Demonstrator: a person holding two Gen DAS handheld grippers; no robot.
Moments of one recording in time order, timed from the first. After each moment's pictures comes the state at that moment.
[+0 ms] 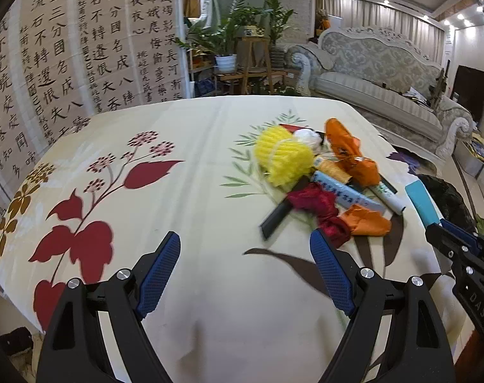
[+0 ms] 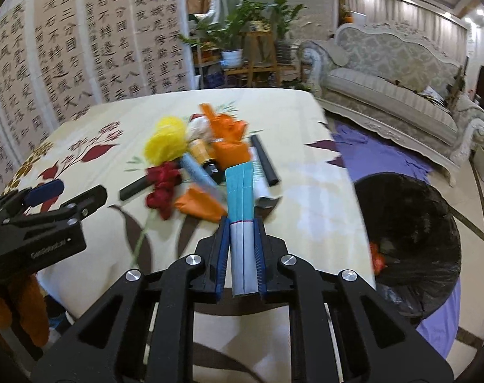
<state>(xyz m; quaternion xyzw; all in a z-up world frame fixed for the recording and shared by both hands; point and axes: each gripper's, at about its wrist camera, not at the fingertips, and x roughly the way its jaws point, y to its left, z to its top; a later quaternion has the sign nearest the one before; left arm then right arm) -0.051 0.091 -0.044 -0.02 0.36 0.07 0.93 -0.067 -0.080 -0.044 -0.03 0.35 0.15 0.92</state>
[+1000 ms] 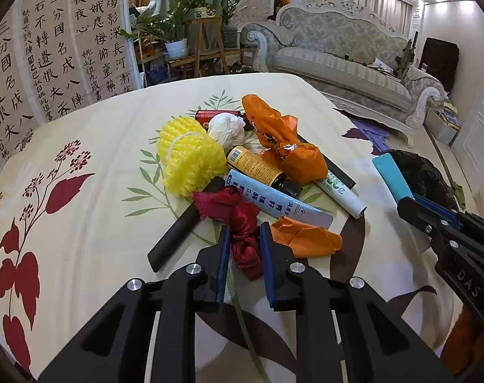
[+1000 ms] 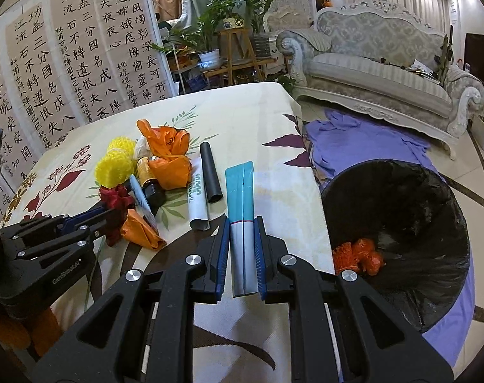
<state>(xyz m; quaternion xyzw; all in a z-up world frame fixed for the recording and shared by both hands) -0.002 0.035 -0.061 0.00 0.41 -0.02 0.91 -0.023 -0.121 -0.060 0.03 0.36 0.14 0.92</state>
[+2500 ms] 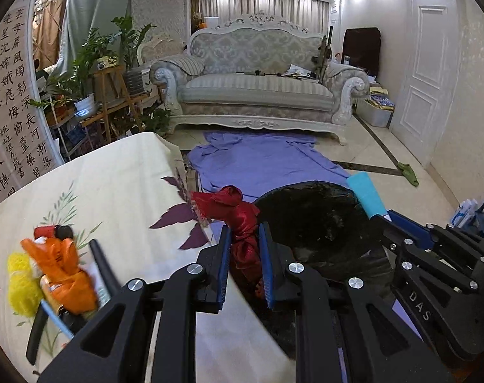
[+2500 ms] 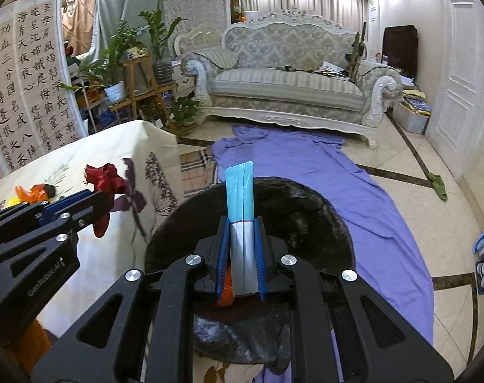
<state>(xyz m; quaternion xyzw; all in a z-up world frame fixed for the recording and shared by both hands) 0.053 -0.134 -0.038 0.06 0.34 -0.18 0.92 0.001 -0.265 -0.052 0.05 0.33 -0.06 0.94</state>
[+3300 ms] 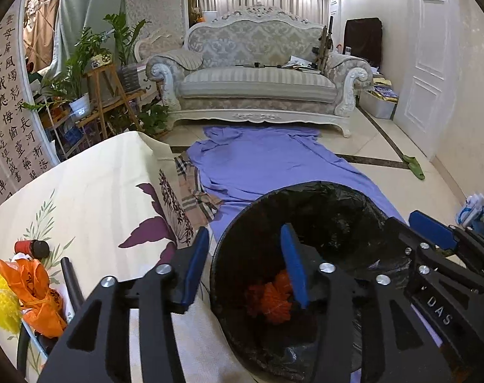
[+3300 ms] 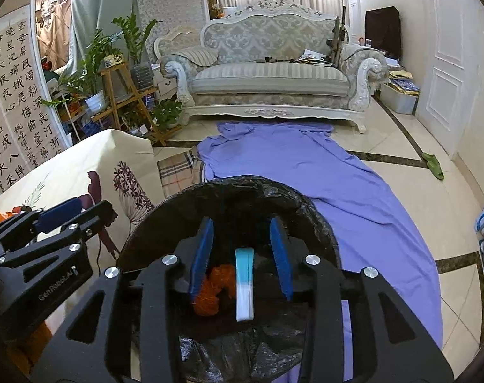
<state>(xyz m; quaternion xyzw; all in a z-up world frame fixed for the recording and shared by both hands) 0.073 -0.156 -0.051 0.08 0.35 -0.17 0.92 0.017 -0.304 -0.068 0.09 0.33 -0.09 0.94</state>
